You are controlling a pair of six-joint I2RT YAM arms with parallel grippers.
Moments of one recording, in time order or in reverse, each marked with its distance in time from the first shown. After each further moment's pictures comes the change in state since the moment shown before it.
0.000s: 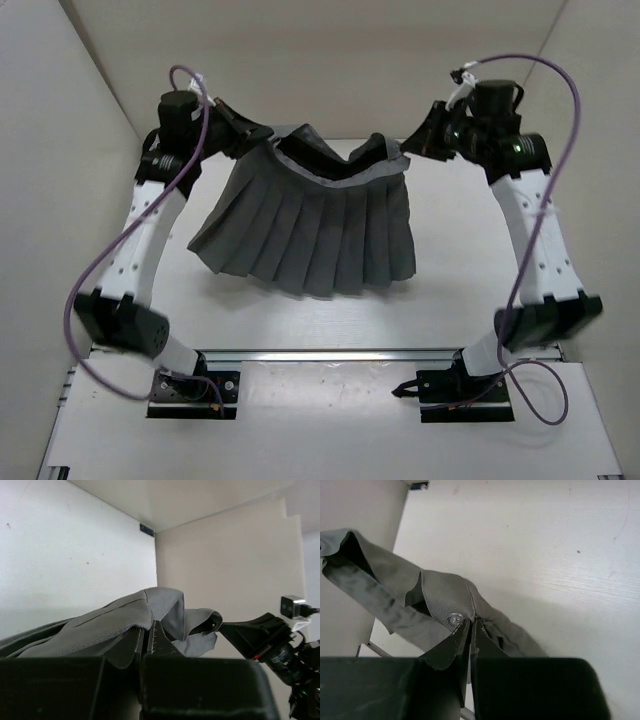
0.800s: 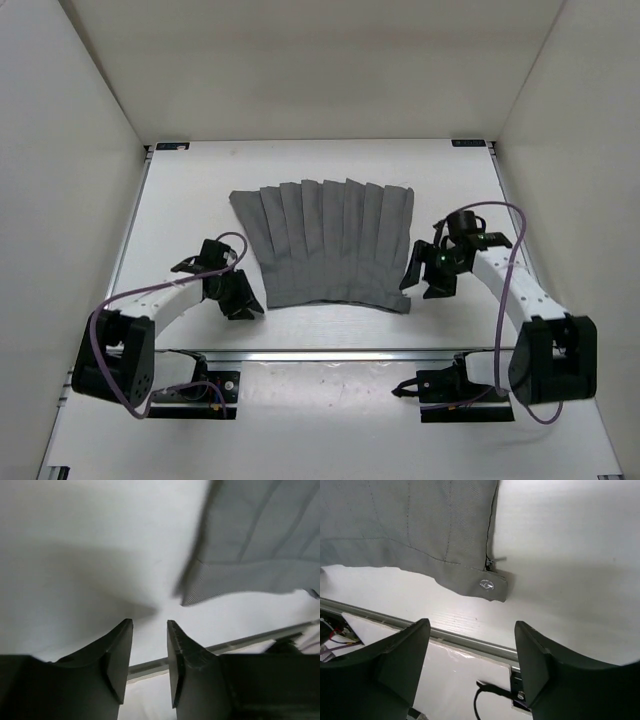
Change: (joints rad) left arm -0.049 -0.164 -1.078 -0.077 -0.033 0.277; right arm -0.061 -0.188 -0.989 -0.009 0.032 -0.035
